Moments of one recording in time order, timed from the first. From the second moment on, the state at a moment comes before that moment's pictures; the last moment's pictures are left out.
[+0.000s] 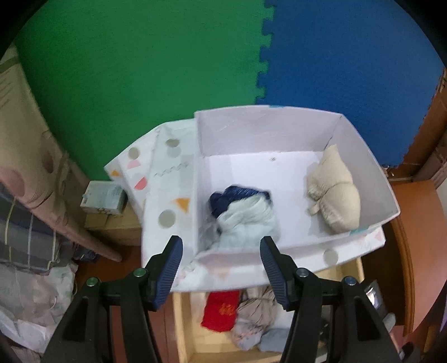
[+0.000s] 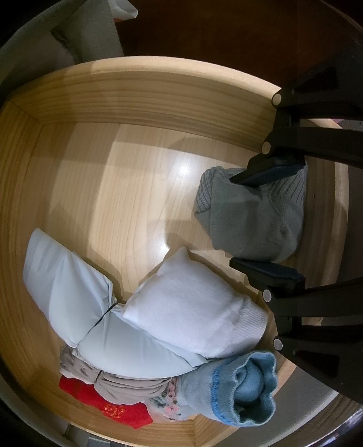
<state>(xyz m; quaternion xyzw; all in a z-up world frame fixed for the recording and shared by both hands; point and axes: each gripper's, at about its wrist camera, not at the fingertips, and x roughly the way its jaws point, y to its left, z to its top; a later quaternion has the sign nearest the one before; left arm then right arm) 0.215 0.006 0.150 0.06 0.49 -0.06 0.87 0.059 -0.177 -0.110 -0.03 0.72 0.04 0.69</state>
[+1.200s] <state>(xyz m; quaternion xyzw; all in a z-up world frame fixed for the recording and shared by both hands) 0.103 0.071 -0.052 -0.01 0.57 0.00 0.82 0.044 -0.190 -0.087 -0.01 0.68 0.01 0.73</state>
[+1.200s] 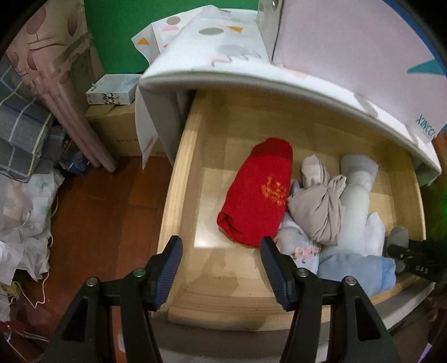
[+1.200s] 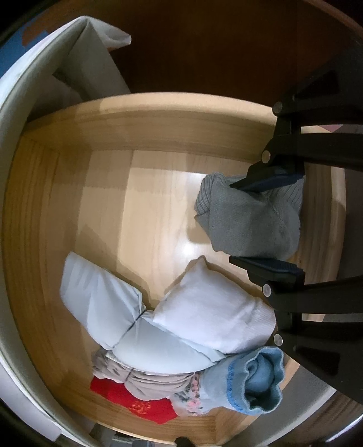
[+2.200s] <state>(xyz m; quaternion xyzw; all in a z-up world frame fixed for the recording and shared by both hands) 0.097 0.067 -0.045 0.01 0.54 0.02 0.84 0.035 -0.187 0.053 0.00 0.60 0.05 0.80</state>
